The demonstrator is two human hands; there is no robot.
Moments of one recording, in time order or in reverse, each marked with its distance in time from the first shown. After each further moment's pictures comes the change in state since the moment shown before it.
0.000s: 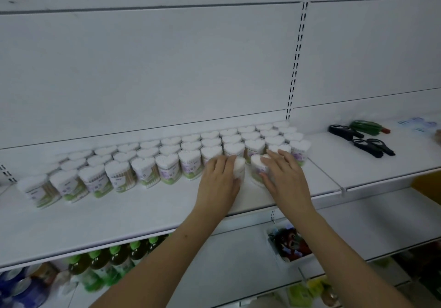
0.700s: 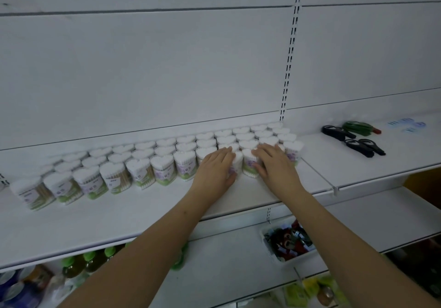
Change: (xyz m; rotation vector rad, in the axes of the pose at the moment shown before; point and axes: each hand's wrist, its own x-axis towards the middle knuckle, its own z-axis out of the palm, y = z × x) left_hand 0.030 -0.018 0.013 -0.054 -0.091 0.126; right_hand 0.032 0.016 0.013 0.101 -0.197 0.055
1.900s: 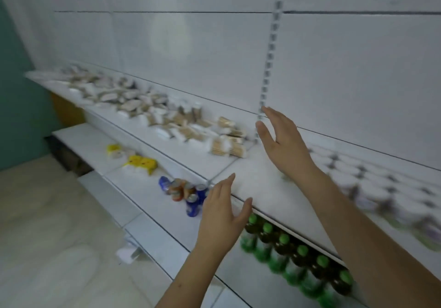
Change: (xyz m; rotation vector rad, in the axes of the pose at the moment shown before) left_hand -0.360 -0.182 -0.252 -0.010 0.401 -1.066; right_hand 0.114 -0.556 0.076 0.783 -0.380 -0.432
